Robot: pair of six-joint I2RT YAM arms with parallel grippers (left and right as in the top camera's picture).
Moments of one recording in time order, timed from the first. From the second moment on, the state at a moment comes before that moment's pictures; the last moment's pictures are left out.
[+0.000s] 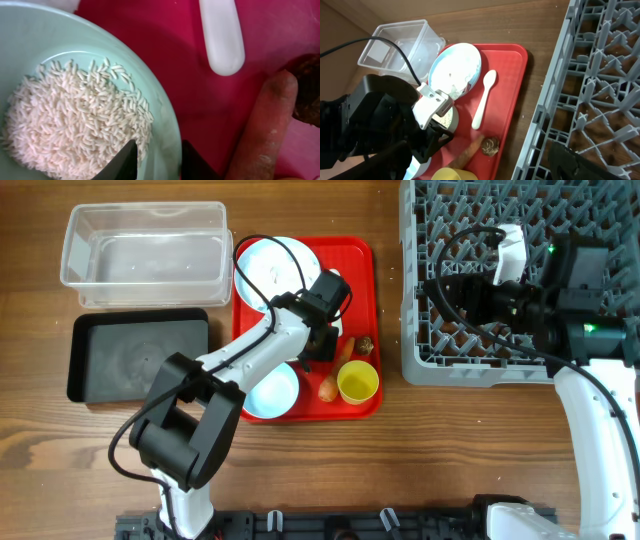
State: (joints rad) left arm -0.59 1.96 1.33 -0.73 -0.08 -0.35; right arm -0.05 1.32 1.22 -0.69 -0.63 0.03
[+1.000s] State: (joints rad) left arm 0.14 1.62 1.49 -1.19 0.32 -0.28; right arm -0.05 1.32 1.22 -0.69 -0.57 0.02
